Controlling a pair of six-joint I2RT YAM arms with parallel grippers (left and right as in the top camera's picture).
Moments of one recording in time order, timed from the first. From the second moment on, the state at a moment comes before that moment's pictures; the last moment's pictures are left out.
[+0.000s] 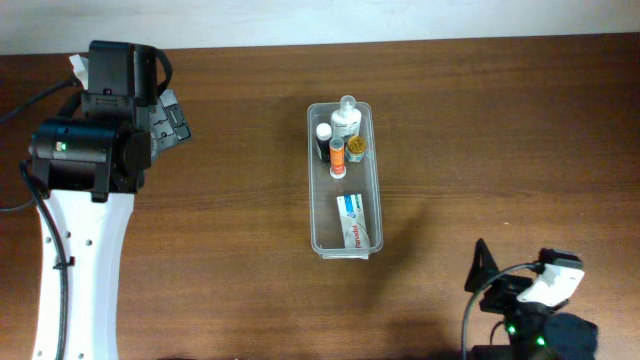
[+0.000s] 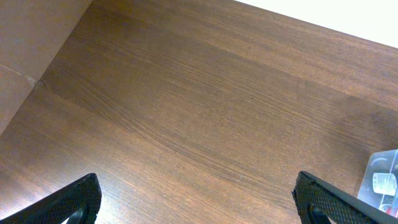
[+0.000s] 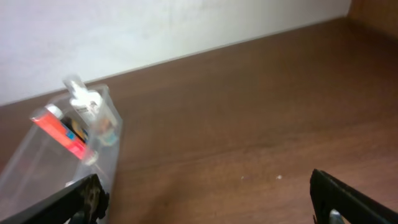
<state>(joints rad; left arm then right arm) -0.12 1.52 1.89 -1.33 -0.44 -0.40 -0.04 0.02 0.45 -0.74 0.05 0.22</state>
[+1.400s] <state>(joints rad) -0.12 1.51 1.89 -1.34 -0.44 -0.40 -0.04 0.02 0.15 -0.50 0.03 0.22</state>
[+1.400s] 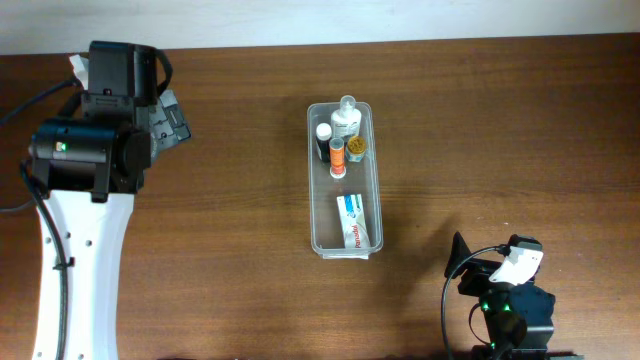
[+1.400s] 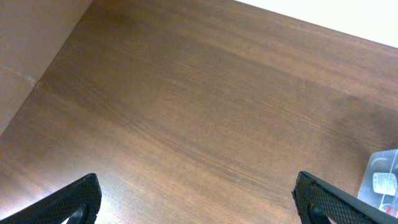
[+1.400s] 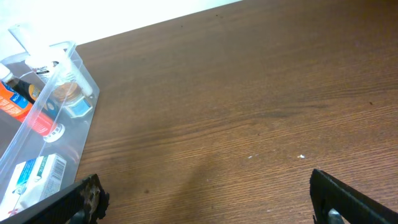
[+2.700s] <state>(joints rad) -0.12 0.16 0.28 -0.58 -0.34 -0.40 -0.04 0.01 0.15 -0.50 0.03 0.22</state>
